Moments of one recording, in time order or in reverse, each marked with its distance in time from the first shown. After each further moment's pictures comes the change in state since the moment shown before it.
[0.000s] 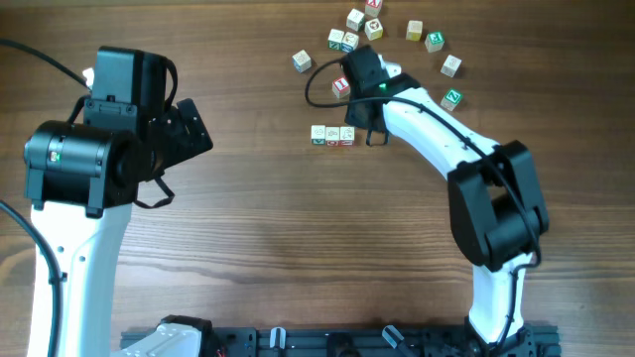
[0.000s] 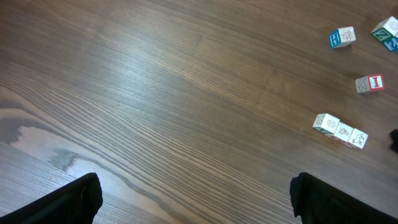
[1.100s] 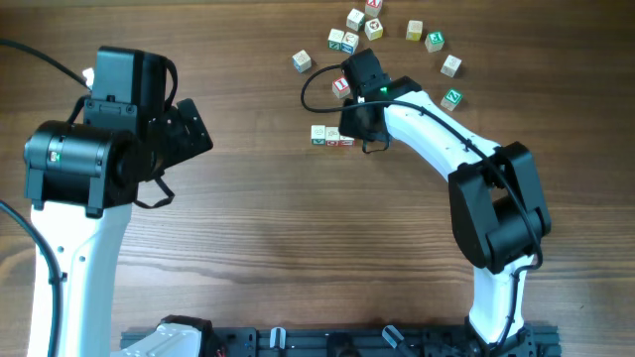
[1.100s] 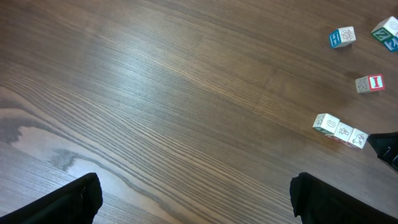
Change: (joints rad) left arm 0.000 0.000 0.000 0.000 0.000 0.000; right arm 0.001 -0.008 -0.043 -0.002 -0.211 -0.023
